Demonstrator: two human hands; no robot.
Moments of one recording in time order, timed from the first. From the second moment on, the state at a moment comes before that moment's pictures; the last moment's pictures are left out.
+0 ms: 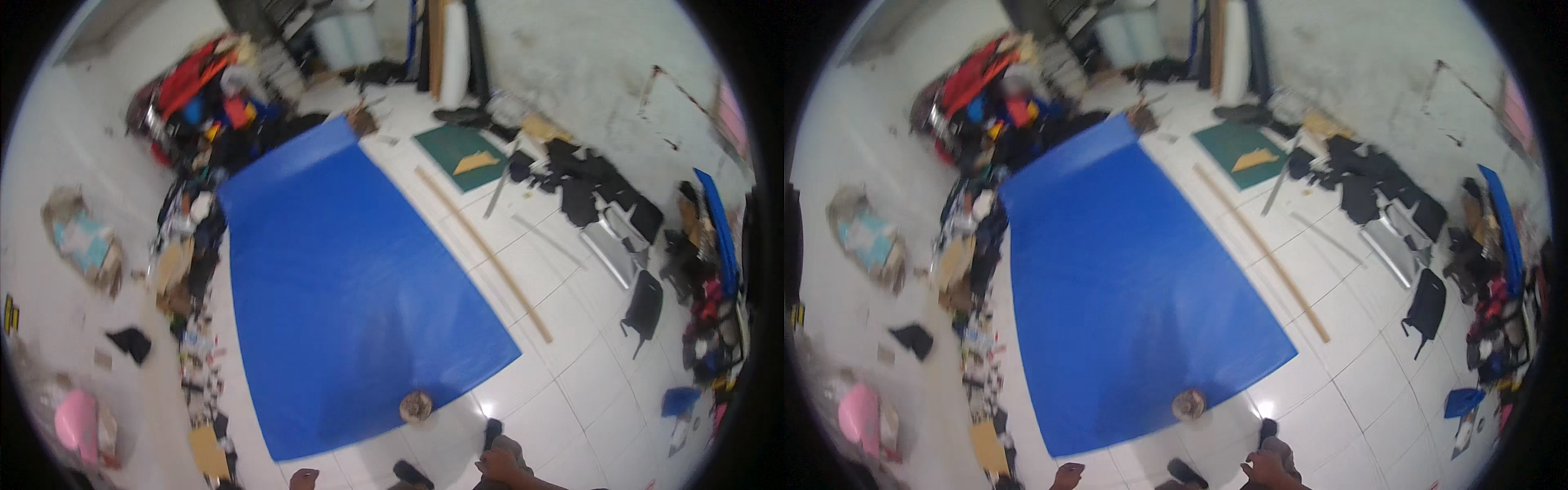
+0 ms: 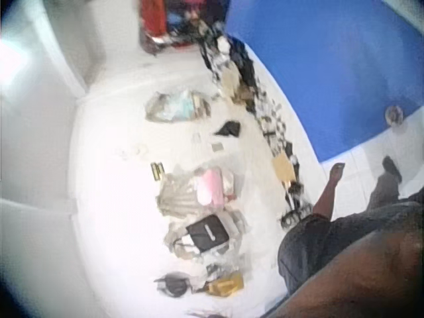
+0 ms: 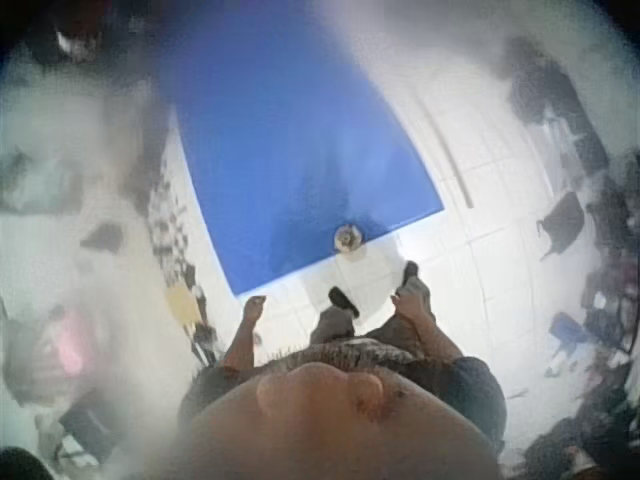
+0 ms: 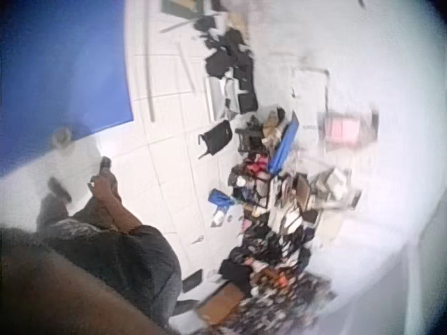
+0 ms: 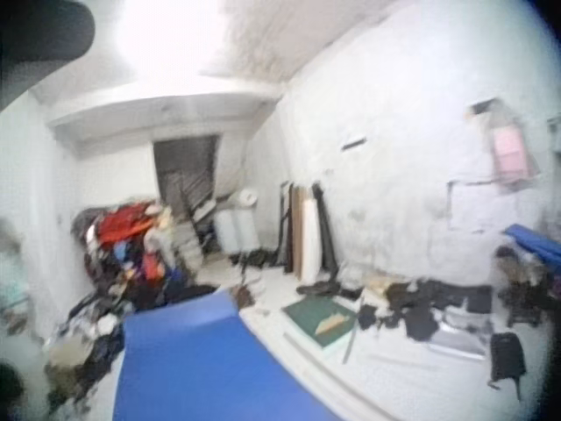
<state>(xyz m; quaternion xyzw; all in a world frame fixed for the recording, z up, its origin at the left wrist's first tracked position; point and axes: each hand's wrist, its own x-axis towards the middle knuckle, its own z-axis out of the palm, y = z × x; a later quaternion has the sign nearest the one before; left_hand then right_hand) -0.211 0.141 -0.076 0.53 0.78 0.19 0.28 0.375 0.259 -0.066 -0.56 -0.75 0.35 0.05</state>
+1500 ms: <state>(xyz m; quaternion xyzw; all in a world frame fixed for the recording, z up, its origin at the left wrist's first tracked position) 0.247 1.190 0.028 0.35 0.78 0.28 0.43 0.892 1.040 -0.040 -0.84 -0.29 0.46 0.01</state>
